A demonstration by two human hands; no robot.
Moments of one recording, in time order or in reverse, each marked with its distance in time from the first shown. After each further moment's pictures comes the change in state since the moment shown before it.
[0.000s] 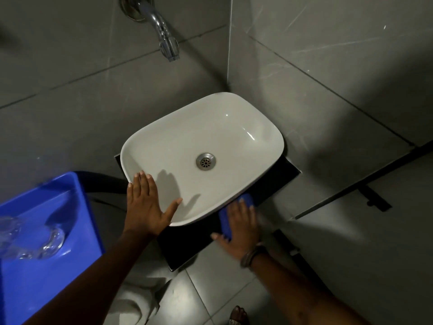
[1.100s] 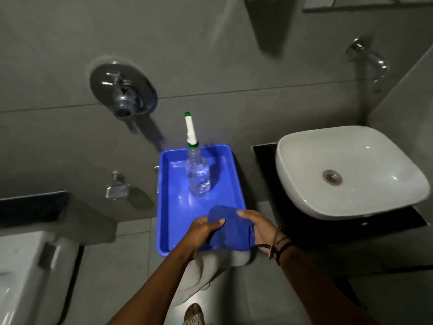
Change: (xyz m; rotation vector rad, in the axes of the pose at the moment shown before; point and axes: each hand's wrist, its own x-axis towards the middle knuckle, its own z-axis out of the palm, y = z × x) left_hand -0.209 -0.225 -0.047 -1.638 -0.210 -0.711; right_hand -0.045 -0.343 0.011 1.451 -0.740 0.355
